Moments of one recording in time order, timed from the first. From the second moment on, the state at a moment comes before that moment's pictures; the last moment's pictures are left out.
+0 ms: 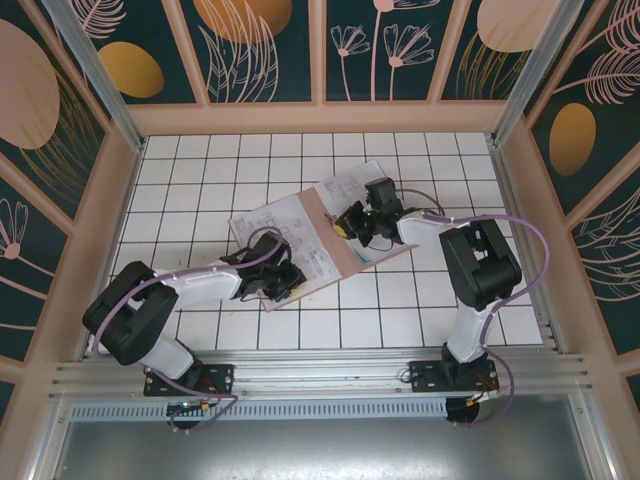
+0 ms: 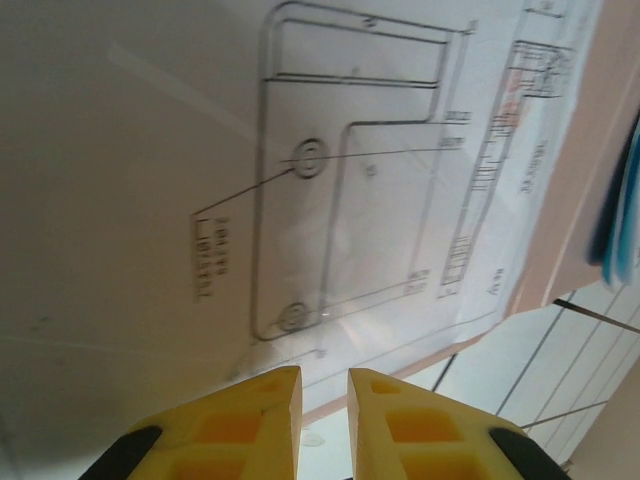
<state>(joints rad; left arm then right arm) -0.71 1.53 0.65 -0.11 0.26 -1.34 0.46 1.83 1.02 -0.01 -0.50 1.28</state>
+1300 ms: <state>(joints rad) -0.70 1.40 0.44 0.01 0.23 -1.47 0.41 1.83 0.86 0.12 -0.55 1.17</state>
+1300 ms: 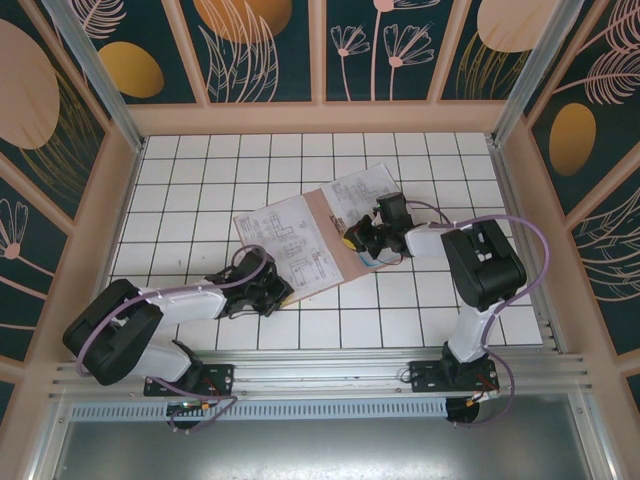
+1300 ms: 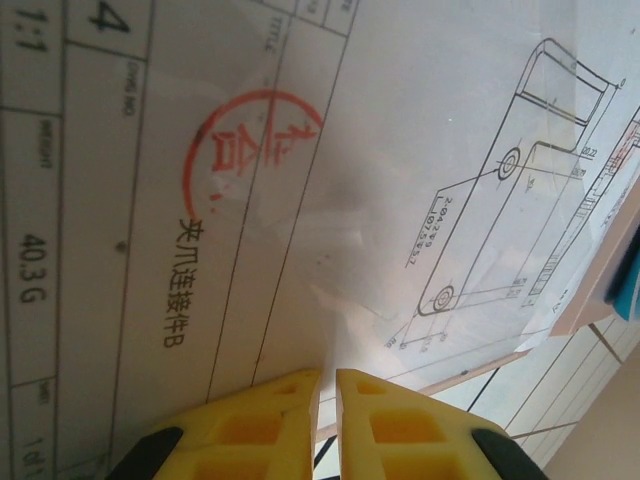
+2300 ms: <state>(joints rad) -0.69 1.38 0.42 0.02 0.22 -1.51 0.40 1.91 1.04 -0.19 -0.57 1.09</state>
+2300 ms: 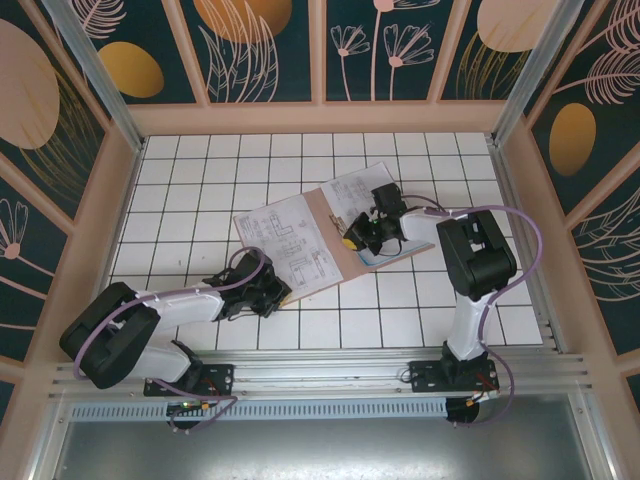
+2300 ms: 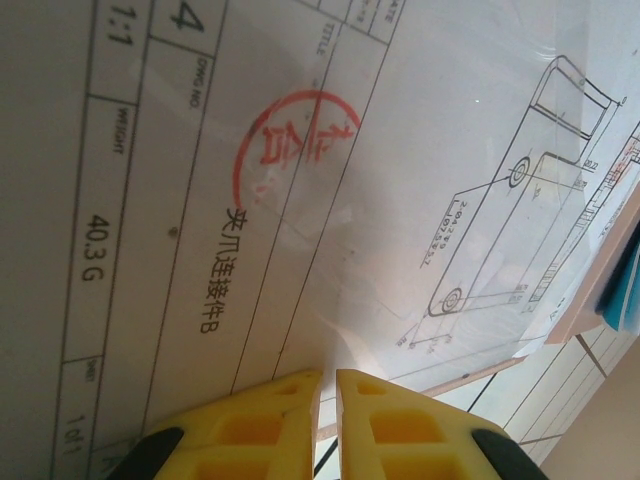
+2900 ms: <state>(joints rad) -0.69 1.38 0.42 0.02 0.22 -1.51 0.38 1.94 1.04 -0.19 -0.61 1.13</state>
